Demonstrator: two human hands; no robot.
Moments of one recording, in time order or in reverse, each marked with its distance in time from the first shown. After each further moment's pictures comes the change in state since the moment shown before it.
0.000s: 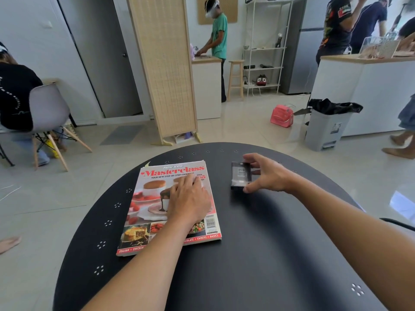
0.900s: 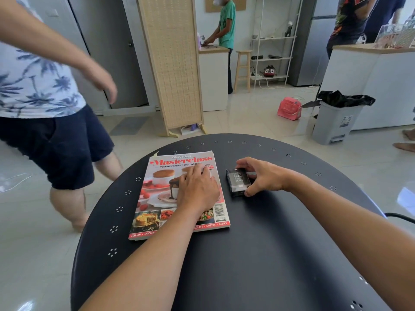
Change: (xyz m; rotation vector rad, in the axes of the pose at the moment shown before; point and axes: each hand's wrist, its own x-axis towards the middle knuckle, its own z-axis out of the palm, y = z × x) left_hand -0.003 0.000 -0.002 -0.041 0.032 0.000; right_hand 0.003 -0.011 0.029 -0.018 -0.227 0.009
